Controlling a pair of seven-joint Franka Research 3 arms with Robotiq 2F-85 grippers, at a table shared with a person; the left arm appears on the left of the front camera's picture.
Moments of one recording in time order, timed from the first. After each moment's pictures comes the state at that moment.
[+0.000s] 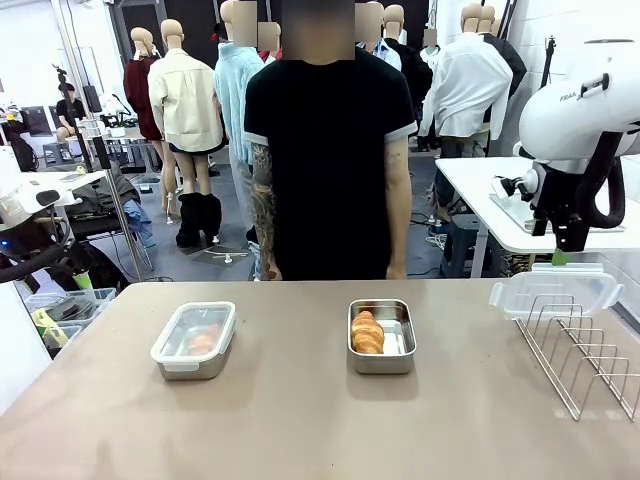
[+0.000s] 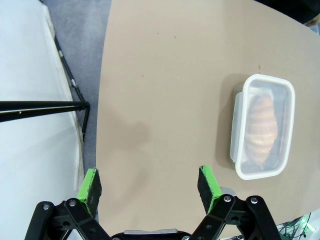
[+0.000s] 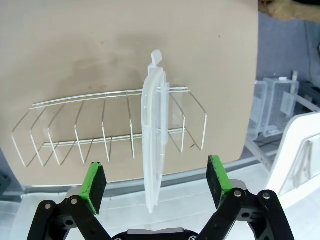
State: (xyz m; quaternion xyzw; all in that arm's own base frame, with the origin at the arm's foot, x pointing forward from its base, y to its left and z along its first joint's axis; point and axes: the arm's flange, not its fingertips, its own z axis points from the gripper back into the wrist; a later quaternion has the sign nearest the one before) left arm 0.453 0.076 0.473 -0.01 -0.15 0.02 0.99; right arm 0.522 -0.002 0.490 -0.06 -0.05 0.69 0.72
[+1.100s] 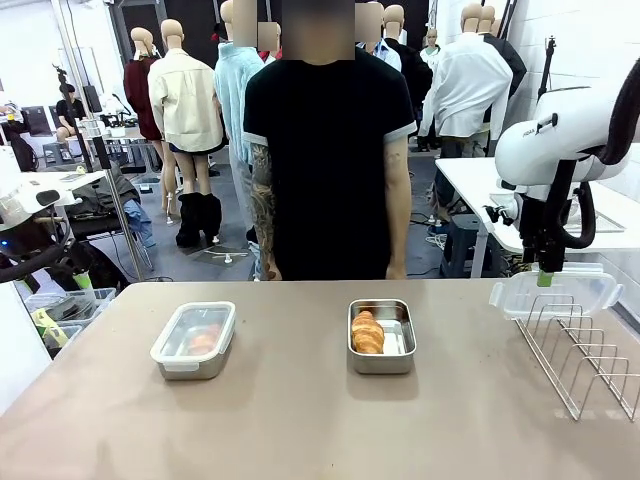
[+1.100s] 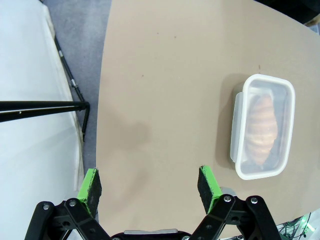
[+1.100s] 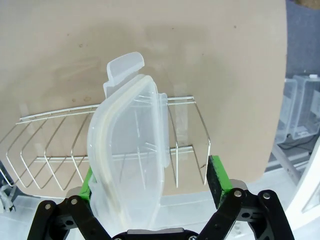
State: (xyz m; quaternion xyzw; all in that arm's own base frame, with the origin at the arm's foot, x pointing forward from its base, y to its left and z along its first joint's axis) left arm 0.453 0.076 0.473 -0.01 -0.15 0.02 0.99; right arm 0.583 -0.004 0.424 -0.02 0.01 0.67 0.74
